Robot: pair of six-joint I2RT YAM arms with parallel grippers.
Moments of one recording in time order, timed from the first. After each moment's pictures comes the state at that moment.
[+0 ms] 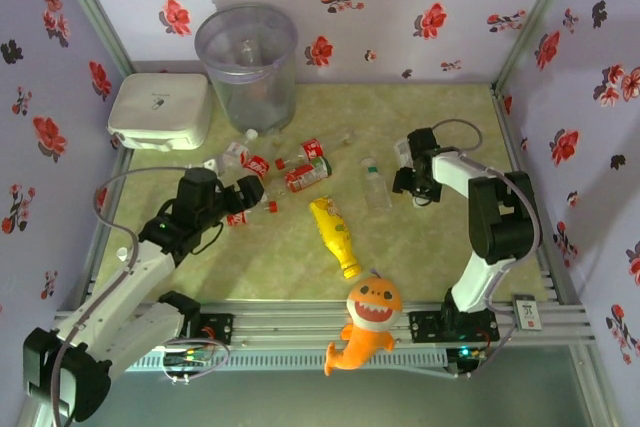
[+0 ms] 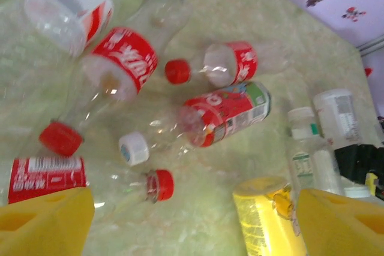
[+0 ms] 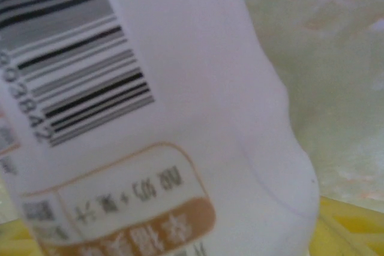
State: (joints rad) left arm -0.47 0.88 0.63 -0.36 0.00 -0.73; right arm 0.20 1.77 1.05 -0.58 0.04 0.42
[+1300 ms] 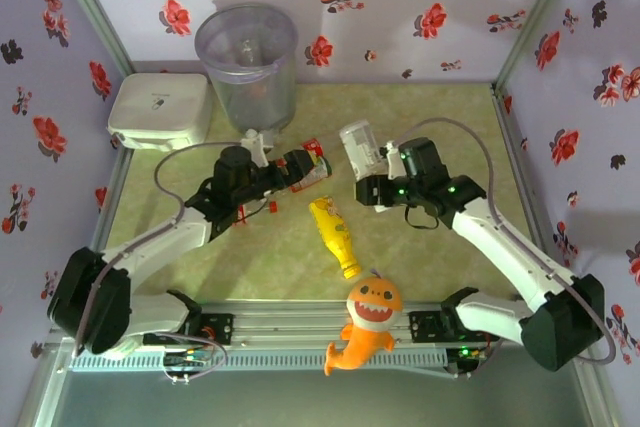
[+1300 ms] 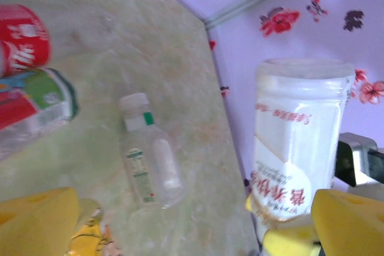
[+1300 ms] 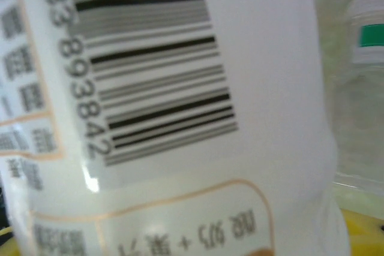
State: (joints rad) left arm -0.64 1.30 0.74 0.31 0.33 -0.98; right arm 0.56 1.16 0.95 -0.59 -0.34 0.42
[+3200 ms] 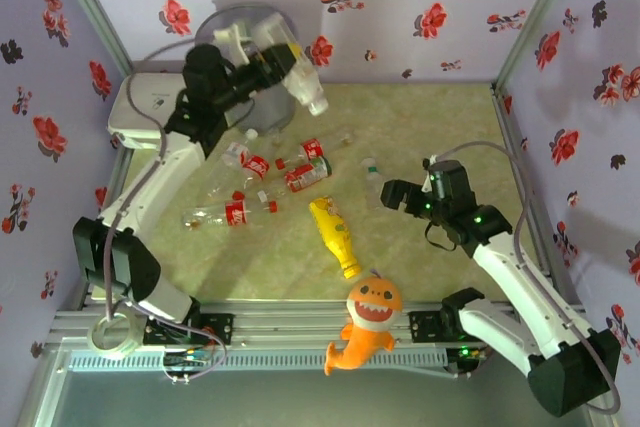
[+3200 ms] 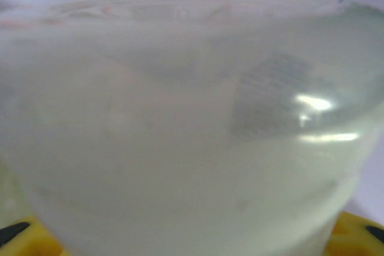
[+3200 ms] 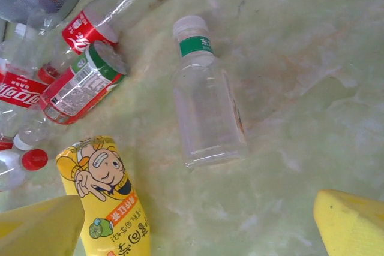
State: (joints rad) left arm -0.36 1.59 1.63 0.06 0.43 -0.80; right arm 0.40 0.89 0.75 -0.64 -0.07 0.58
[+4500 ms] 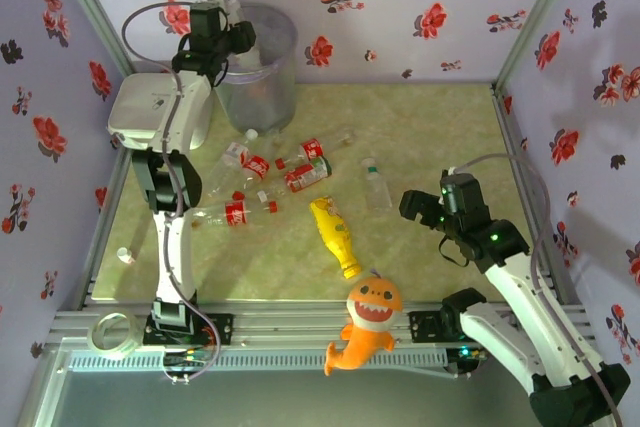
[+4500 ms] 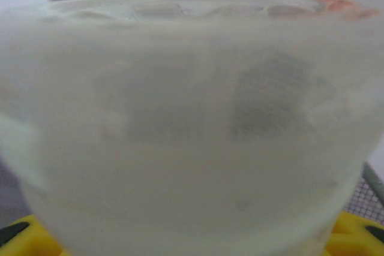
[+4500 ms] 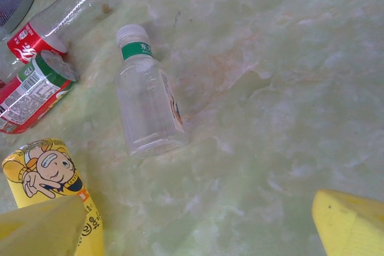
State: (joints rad) left arm -0.18 2.31 2.45 -0.49 0.06 -0.34; right arm 0.38 0.74 0.76 -0.82 0.08 0.57
